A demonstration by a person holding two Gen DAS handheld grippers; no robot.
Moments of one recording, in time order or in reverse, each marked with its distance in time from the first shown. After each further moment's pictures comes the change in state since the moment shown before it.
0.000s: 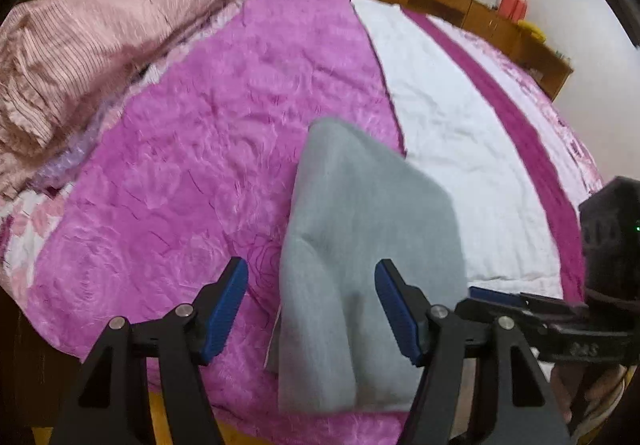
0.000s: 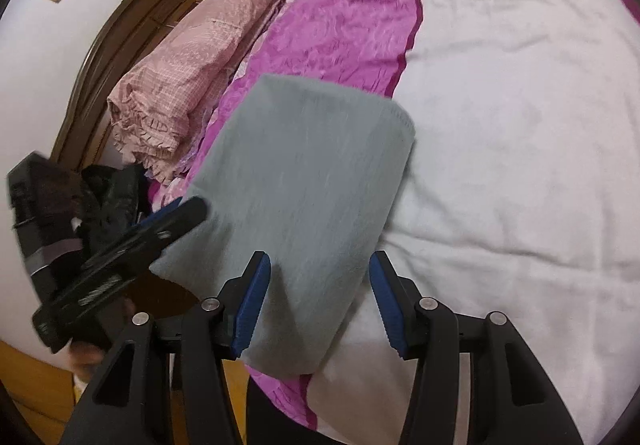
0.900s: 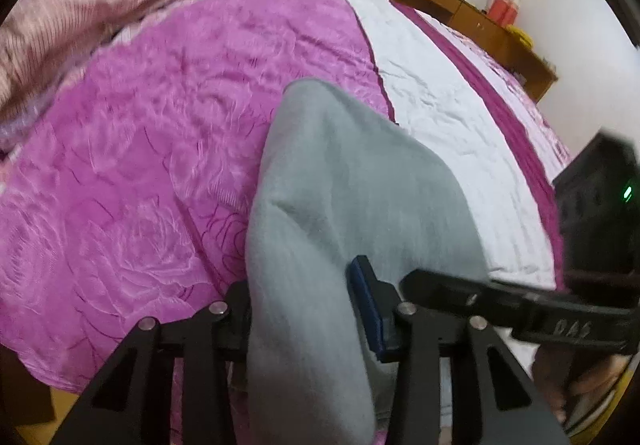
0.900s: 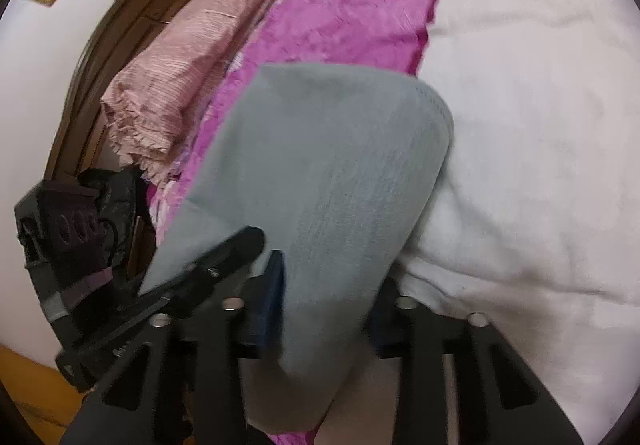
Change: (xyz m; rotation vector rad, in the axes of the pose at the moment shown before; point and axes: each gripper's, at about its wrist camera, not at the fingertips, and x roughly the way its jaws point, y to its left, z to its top) left arm 0.037 0.003 -0.022 -0.023 0.007 -0.111; right arm 0.039 0.004 0.013 0.008 0.007 0.022
